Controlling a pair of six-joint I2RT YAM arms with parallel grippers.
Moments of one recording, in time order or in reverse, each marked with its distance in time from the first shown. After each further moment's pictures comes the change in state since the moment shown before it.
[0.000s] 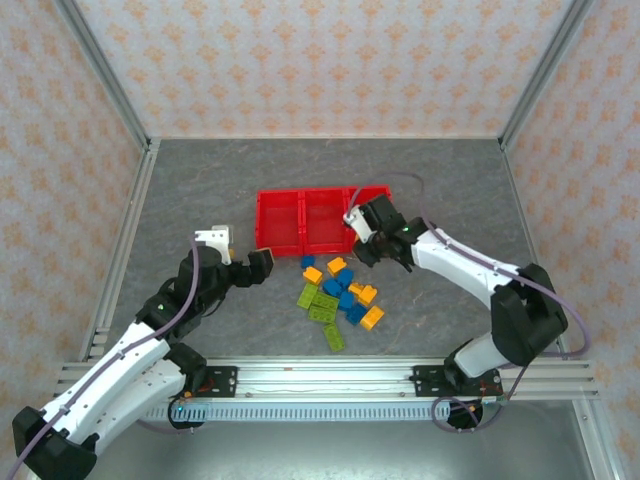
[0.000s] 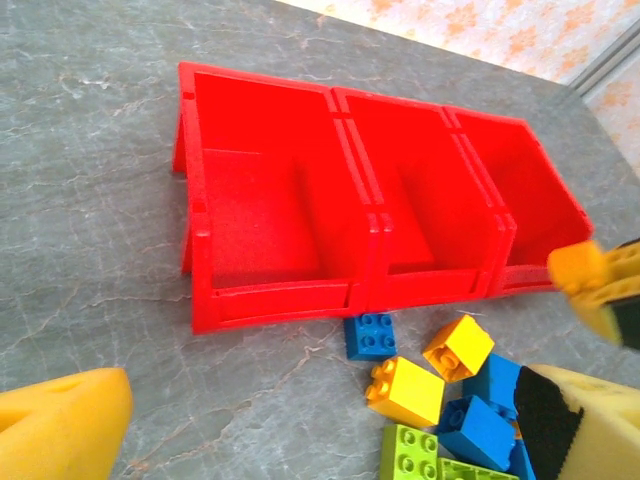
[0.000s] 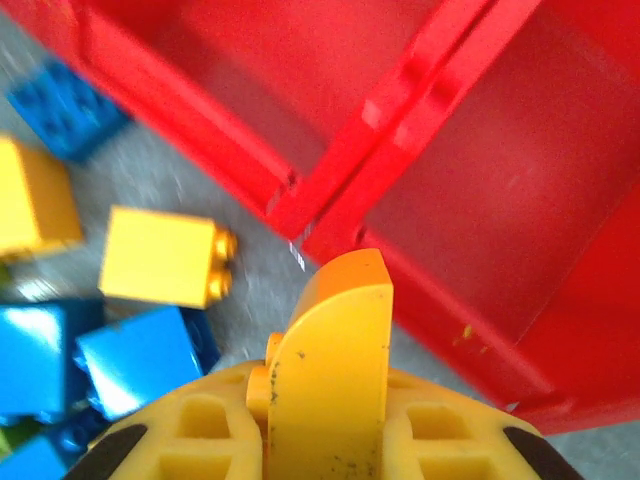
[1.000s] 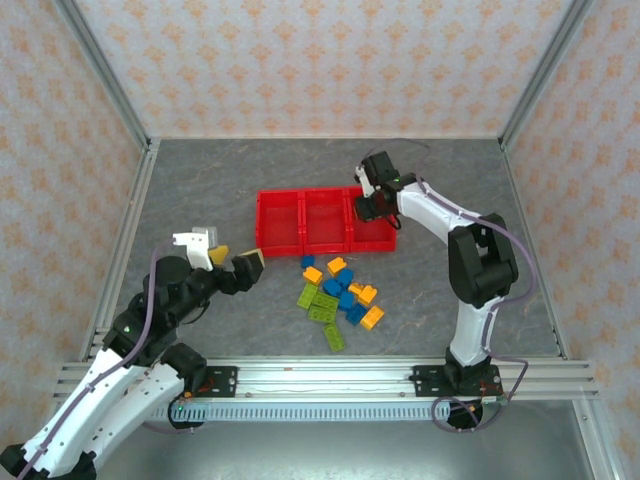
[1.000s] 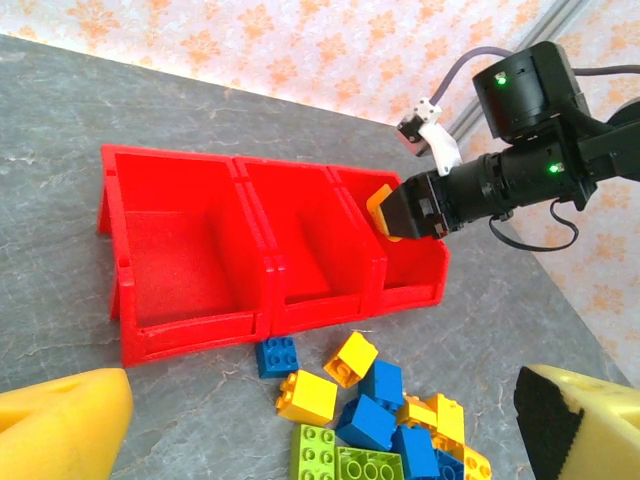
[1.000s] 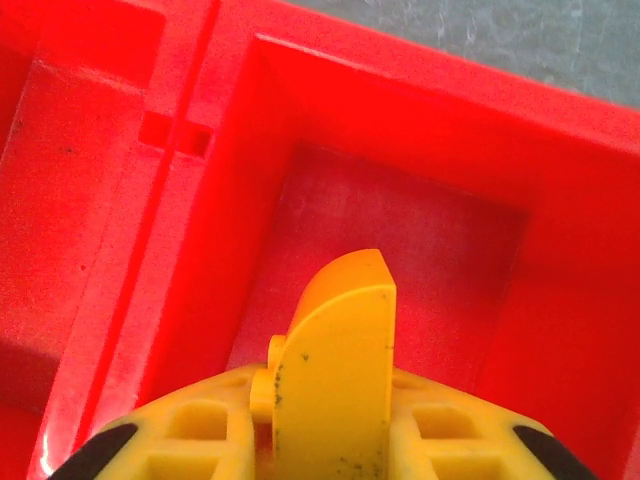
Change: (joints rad) left arm -0.002 -0.204 0.109 -0.135 0.127 0.009; right arm -0.183 0.418 0.395 -0.048 -0.025 0.204
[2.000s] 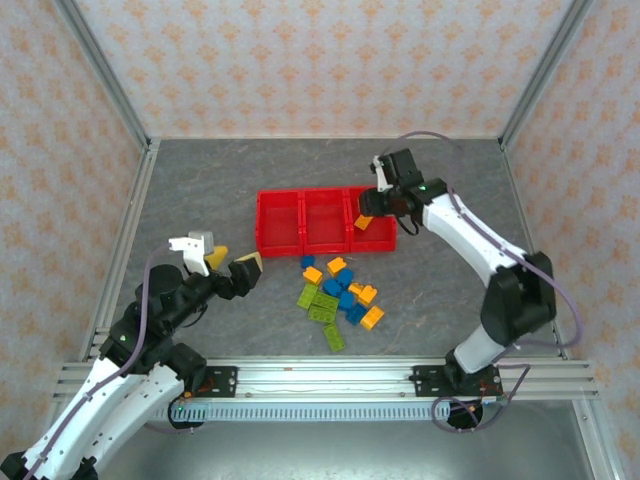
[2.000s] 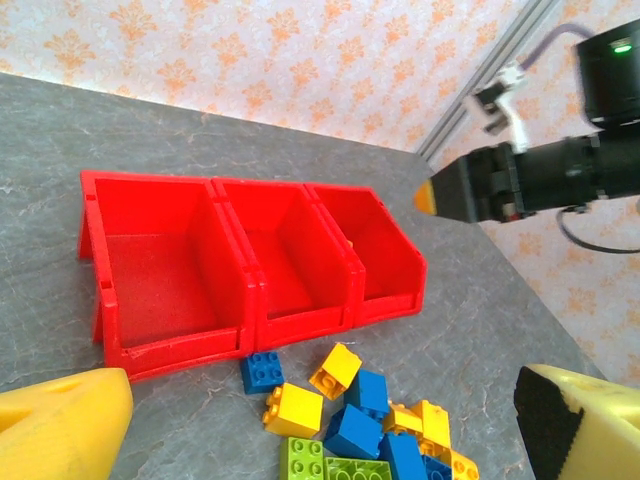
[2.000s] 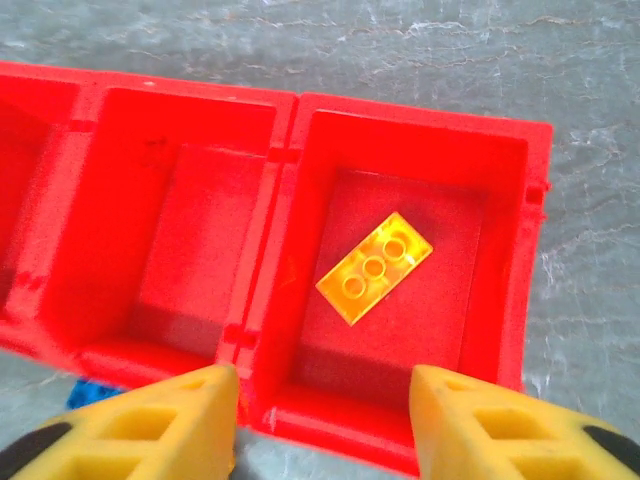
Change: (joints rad) left arm 0.000 -0.066 -0.037 0.037 0.024 0.026; right arm 0.011 -0.349 -0.129 -0.028 -0.025 0.181
